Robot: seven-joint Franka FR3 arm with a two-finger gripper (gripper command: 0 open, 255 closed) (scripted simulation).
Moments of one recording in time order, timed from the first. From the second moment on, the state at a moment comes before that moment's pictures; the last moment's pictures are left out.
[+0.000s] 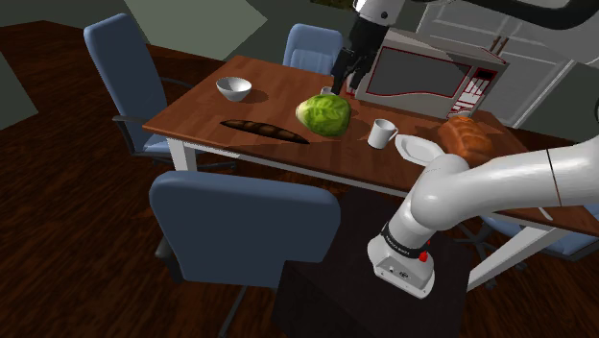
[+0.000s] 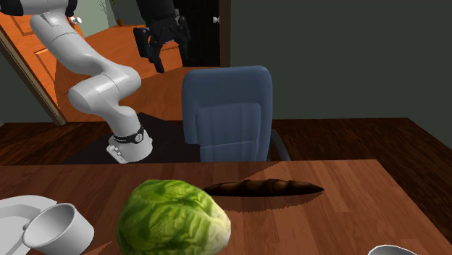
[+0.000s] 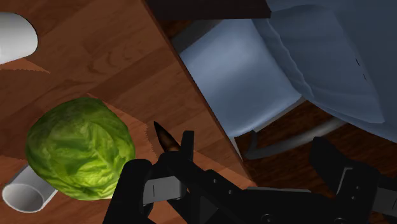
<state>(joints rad) 0.02 -0.79 -0.01 -2.29 0.05 1.59 0.07</state>
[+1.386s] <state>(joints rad) 0.06 -0.17 -0.11 -2.19 -0.01 2.06 -0.27</state>
